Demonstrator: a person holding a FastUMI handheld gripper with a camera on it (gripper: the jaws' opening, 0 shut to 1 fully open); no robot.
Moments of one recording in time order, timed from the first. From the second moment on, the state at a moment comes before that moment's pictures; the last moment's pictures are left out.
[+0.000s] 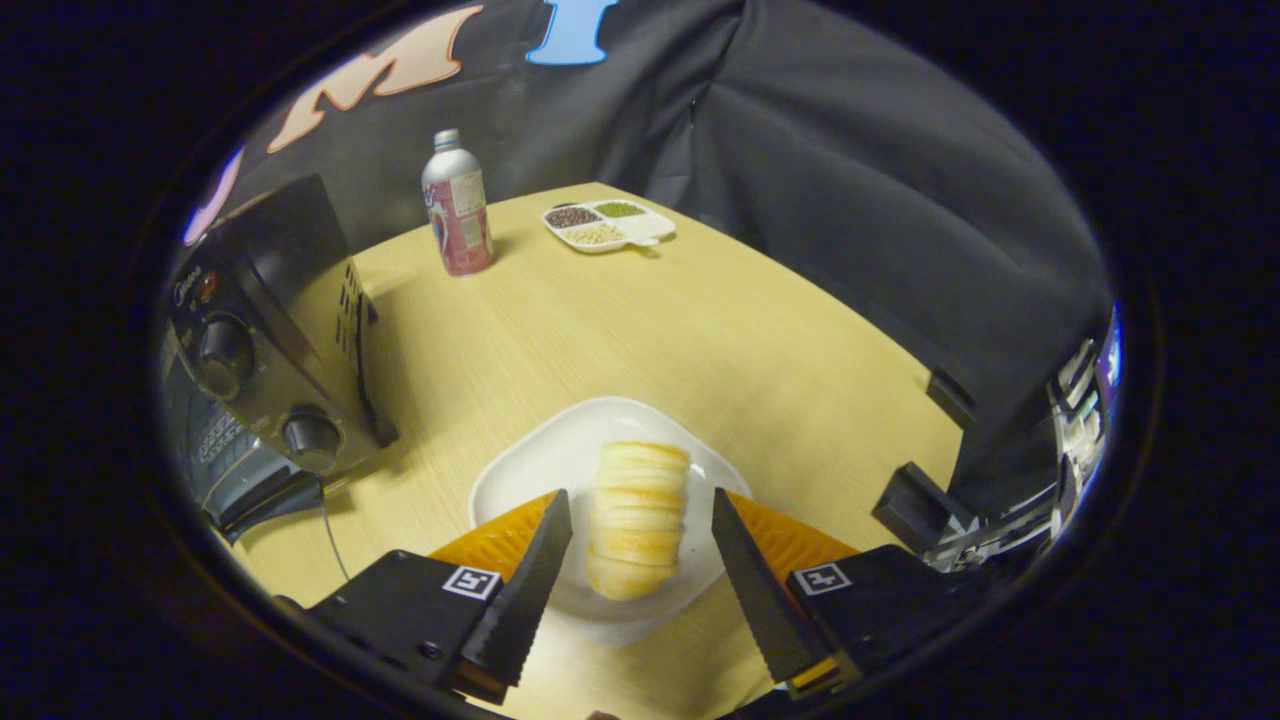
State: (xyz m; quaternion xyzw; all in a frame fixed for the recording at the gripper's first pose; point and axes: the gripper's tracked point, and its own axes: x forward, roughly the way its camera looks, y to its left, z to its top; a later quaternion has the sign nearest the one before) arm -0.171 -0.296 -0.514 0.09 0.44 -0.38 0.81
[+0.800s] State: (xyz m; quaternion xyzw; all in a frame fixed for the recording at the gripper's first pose) arm -0.161 -0.292 -0.523 0.16 0.41 -0.38 0.81
